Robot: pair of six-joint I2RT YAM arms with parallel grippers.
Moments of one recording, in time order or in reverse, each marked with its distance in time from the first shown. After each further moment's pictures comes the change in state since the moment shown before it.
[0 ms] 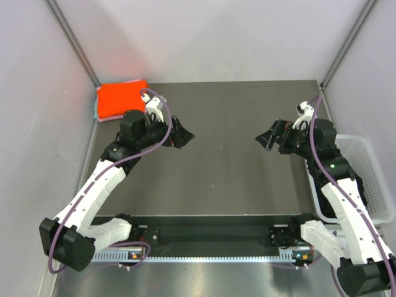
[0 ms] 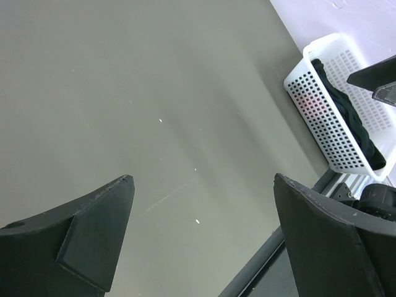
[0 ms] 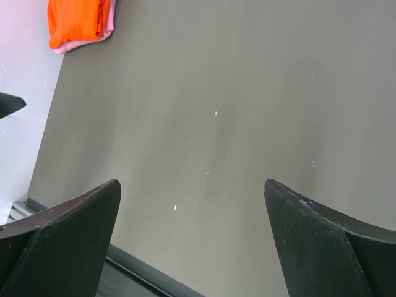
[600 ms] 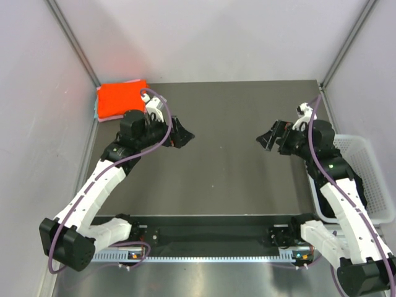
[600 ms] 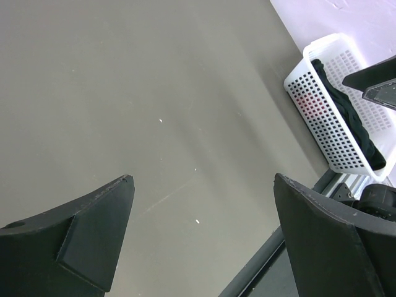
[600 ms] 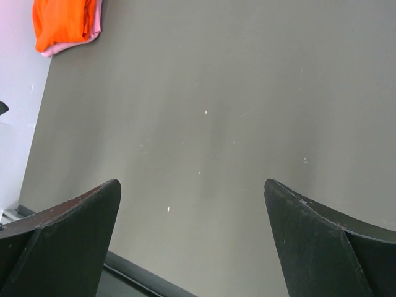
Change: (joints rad) left arm 0.000 0.000 0.000 0.000 0.000 0.000; right arm 0.000 -0.001 -0.022 0.005 0.037 0.005
